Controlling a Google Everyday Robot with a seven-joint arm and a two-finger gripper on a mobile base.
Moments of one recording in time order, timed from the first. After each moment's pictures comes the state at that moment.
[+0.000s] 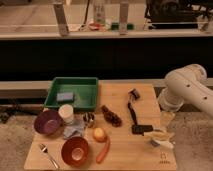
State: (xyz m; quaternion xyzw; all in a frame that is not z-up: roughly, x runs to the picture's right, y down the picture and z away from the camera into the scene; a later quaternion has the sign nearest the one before) arm 0.285 0.105 0.685 -0.28 0.02 0.02 0.96
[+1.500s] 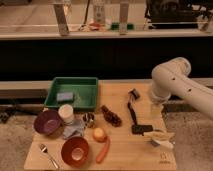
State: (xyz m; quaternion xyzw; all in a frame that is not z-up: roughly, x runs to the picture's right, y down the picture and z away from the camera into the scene) arm 0.222 0.066 0.707 -0.26 -0.01 -0.03 0.97
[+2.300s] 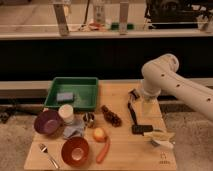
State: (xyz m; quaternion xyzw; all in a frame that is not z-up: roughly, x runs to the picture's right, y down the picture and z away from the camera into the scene) arm 0.191 0.050 0.722 -0.25 -0.03 -0.06 0.97
